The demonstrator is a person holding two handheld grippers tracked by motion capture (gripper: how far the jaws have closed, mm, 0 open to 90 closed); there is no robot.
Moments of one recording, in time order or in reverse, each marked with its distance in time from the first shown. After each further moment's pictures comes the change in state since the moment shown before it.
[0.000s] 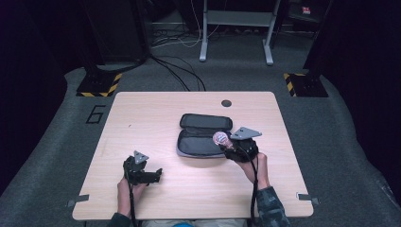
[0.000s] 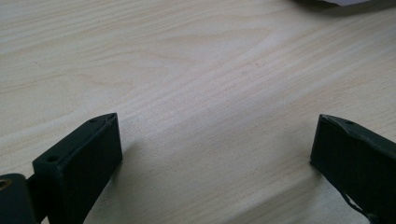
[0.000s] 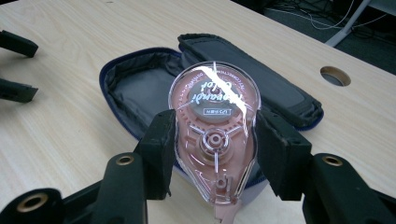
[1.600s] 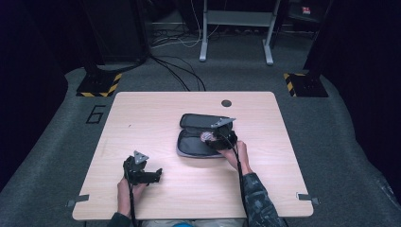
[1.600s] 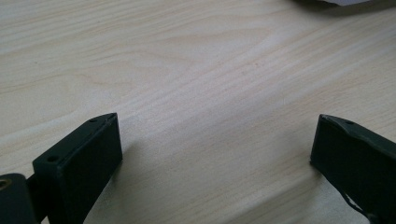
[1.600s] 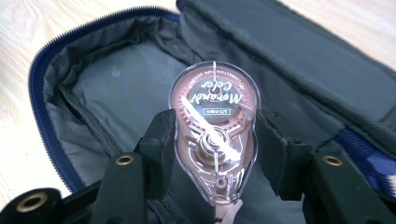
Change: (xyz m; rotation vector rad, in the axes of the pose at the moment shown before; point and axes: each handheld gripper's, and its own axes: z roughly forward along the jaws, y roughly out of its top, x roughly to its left) left arm -0.001 0.000 0.000 -0.002 -0.002 -0.010; right arm -0.010 0.007 0.104 0.209 0.087 0.062
